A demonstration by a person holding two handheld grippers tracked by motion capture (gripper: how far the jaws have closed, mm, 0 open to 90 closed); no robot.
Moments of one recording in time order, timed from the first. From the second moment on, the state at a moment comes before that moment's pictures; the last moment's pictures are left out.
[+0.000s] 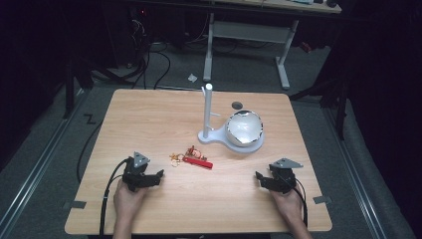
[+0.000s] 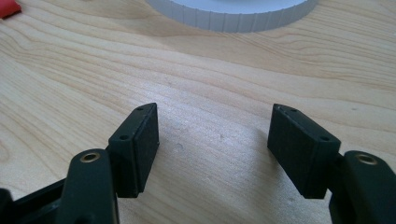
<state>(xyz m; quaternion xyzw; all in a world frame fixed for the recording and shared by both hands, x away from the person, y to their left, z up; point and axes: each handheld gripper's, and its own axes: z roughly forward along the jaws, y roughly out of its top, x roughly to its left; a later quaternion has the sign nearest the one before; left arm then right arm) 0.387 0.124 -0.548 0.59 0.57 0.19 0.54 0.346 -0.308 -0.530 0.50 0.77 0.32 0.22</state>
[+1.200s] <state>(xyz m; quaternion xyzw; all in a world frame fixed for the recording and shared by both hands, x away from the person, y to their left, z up) 0.387 0.124 -0.548 0.59 0.58 0.19 0.54 0.363 -0.259 -0.508 0.44 0.80 0.38 0.17</state>
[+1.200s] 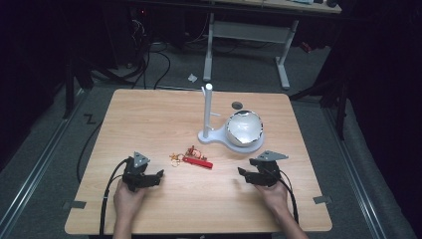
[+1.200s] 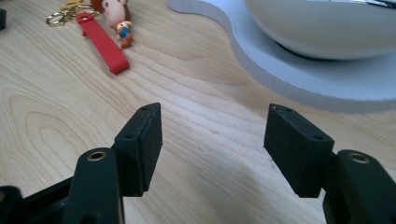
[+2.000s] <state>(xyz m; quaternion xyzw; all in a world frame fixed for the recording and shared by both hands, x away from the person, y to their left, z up) 0.387 0.124 -0.548 0.59 0.57 0.19 0.54 0.384 -0.219 -0.509 0.40 0.82 0.39 0.14</state>
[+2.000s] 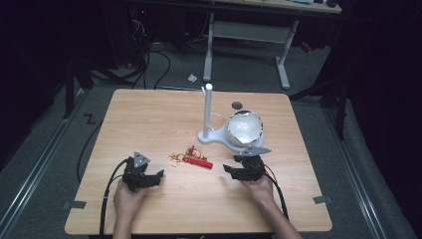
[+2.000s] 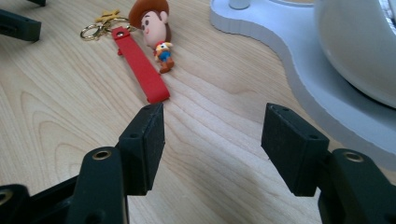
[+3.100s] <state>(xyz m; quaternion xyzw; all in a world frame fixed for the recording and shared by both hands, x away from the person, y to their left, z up) 0.387 0.125 -0.548 0.59 0.57 0.19 0.54 0.430 -0.131 -0.506 0.33 0.87 0.35 0.13</state>
